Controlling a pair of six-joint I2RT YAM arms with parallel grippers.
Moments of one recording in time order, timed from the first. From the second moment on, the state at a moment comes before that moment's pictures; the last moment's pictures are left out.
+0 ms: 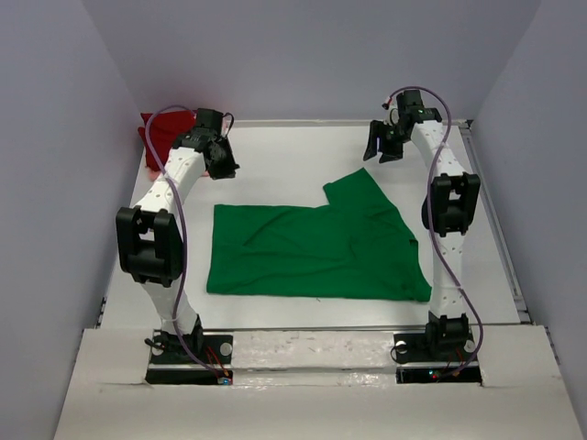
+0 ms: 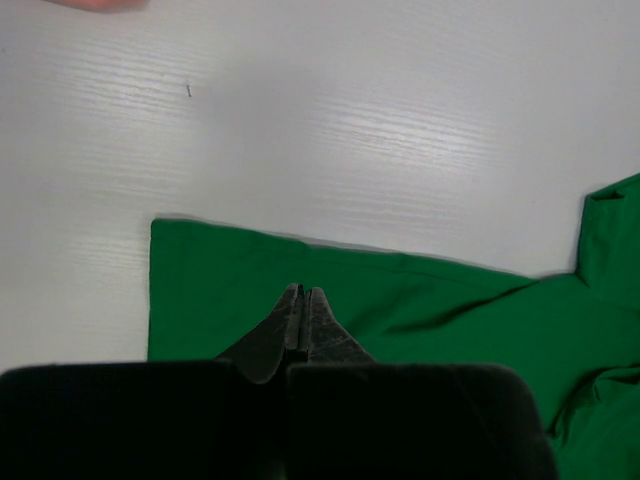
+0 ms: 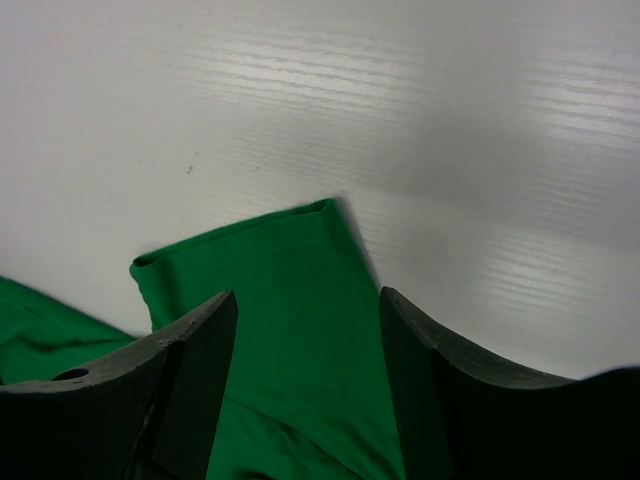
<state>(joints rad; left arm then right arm) -0.18 1.80 1.60 -0.73 0.00 -0.45 0.07 2.46 2.40 -0.98 -0.34 0.13</state>
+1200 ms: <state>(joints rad) -0.15 1.77 1.53 -0.72 -0.05 -0.45 0.05 2.60 2.43 -0.96 -0.47 0.20</state>
